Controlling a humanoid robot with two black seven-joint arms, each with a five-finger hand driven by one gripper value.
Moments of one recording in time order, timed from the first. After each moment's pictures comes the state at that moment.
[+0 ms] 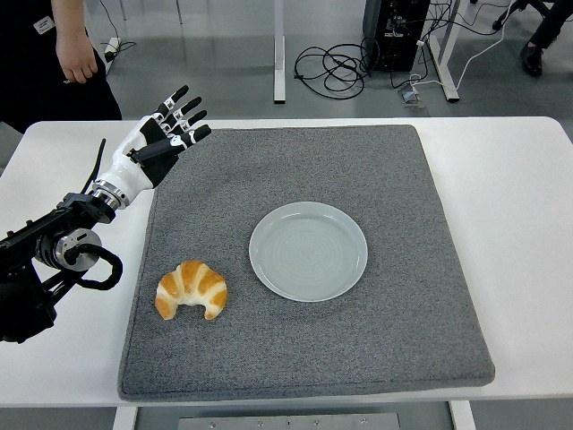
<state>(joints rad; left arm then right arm) -0.82 0.30 -0.54 -0.77 0.13 -0.27 -0.40 -0.02 0.00 -0.01 0.19 -0.10 -0.05 0.23</state>
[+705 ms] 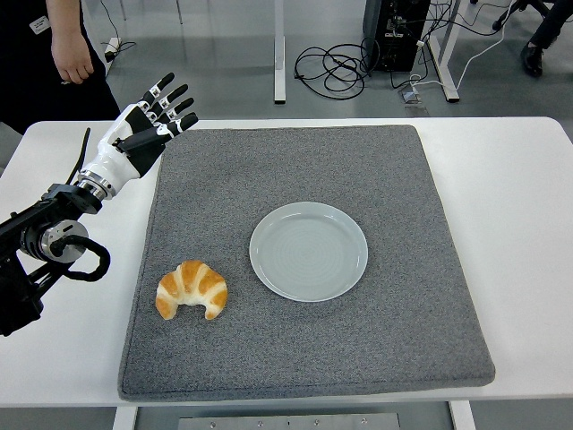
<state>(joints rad) -0.85 0.36 -0.54 -0.80 0.13 -0.25 -0.39 -0.02 0.00 -0.01 0.20 -0.10 -0.05 0.23</state>
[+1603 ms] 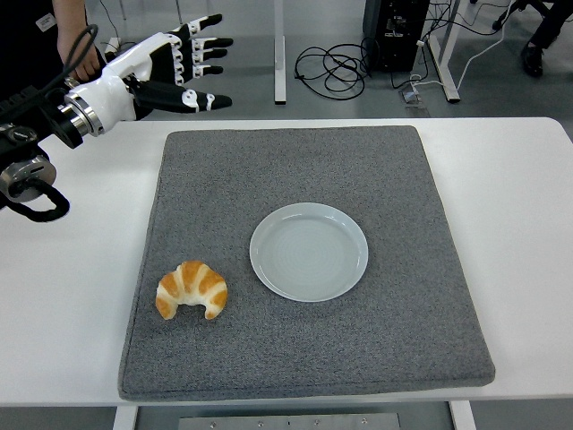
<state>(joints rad) -1.30 0.64 -0.07 -1.18 0.29 -0.10 -0.35 -0.02 0.00 -0.01 0.19 -0.10 -0.05 0.23</state>
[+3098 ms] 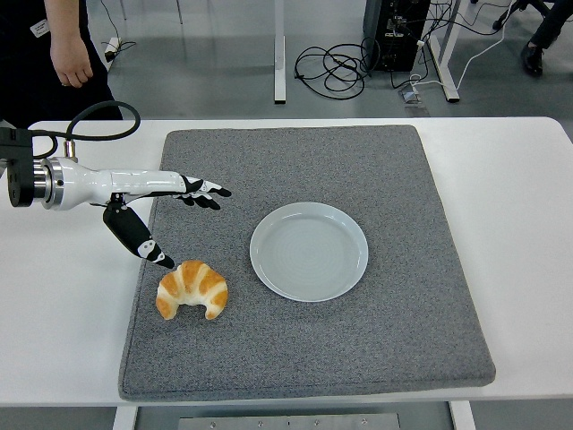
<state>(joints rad) -1.44 0.90 0.18 -1.57 0.95 -0.29 -0.17 0.00 0.00 -0.01 0.20 -0.10 -0.05 0.23</state>
